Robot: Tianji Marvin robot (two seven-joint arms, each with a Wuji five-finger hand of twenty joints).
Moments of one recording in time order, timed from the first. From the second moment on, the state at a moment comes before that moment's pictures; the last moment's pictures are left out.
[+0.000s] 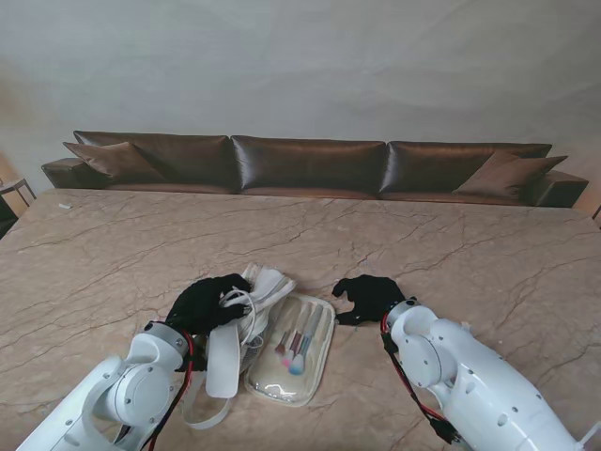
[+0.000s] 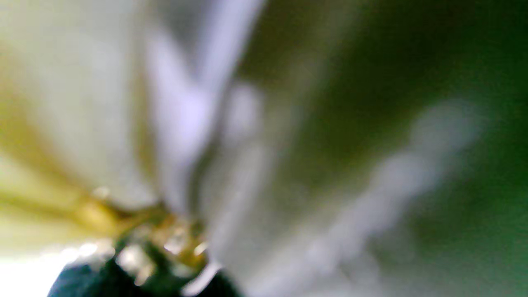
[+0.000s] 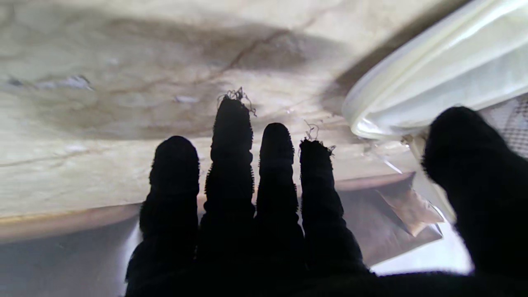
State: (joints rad) left arm 1.67 -1.11 -1.21 -1.72 0.64 0.05 0.07; right arm -1.36 -1.07 0.96 -1.41 -0.86 0.07 0.05; left_hand 0.97 -0.44 0.46 -0.24 0.57 -0.16 0.88 1.03 0.91 -0.08 0.92 0.94 1.19 0.05 1.04 0.83 1.00 0.22 1.52 0.47; right_hand 0.12 -0.63 1.09 -0.18 0.51 -0.02 0.55 0.30 0.74 -0.01 0.65 0.36 0.86 0.05 0.55 0.67 0.53 0.15 1.22 0.78
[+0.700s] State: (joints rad) left arm 1.70 -1.12 -1.20 -1.75 0.59 0.04 0.11; right arm -1.29 -1.07 0.91 -1.35 -0.66 0.16 0.16; left_hand 0.97 -0.44 0.46 -0.24 0.57 -0.16 0.89 1.03 0.91 -0.08 0.92 0.94 1.19 0.05 1.05 0.82 1.00 0.22 1.52 0.47; right_hand 0.12 -0.47 0.85 -0.15 0.48 -0.03 0.57 0.34 0.56 -0.07 0.88 0.69 0.63 0.05 0.87 0.96 0.35 0.14 1.18 0.84
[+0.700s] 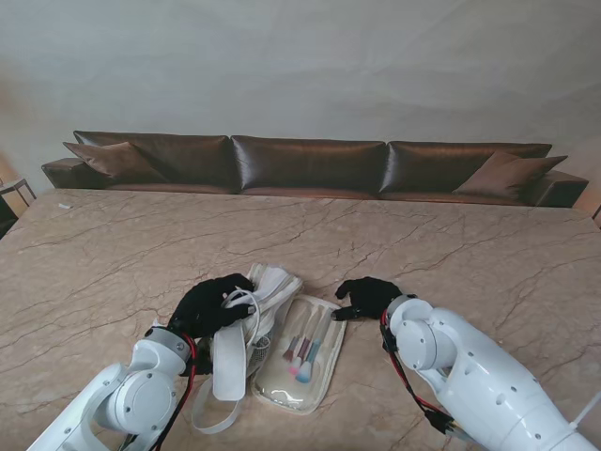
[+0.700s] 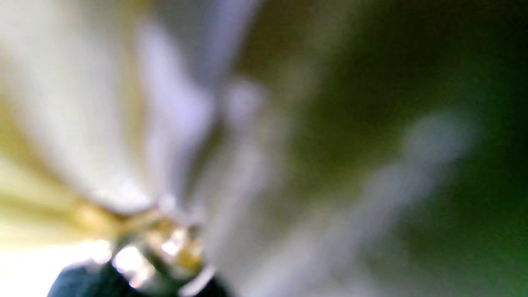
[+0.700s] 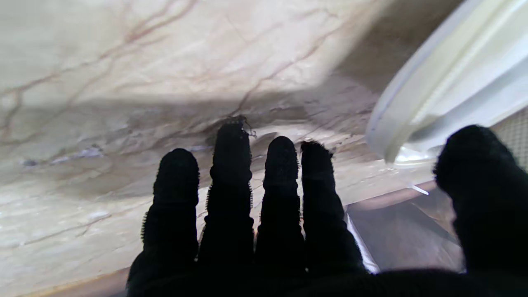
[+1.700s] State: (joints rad) left arm 1.67 -1.13 -1.17 -1.73 0.56 0.08 0.12; right arm -1.35 -1.01 1.02 -1.37 -0.18 -0.11 0.58; left_hand 0.97 -0.44 0.46 -0.24 0.59 -0.16 0.89 1.03 0.91 -0.08 0.92 0.93 1.19 0.05 1.06 0.81 1.00 0.22 1.52 0.47; right_hand 0.03 -0.35 0.69 -0.06 0.76 -0.11 0.56 0.47 0.80 0.00 0.61 0.42 0.79 0.07 0.68 0.72 0.46 0.12 1.36 0.85
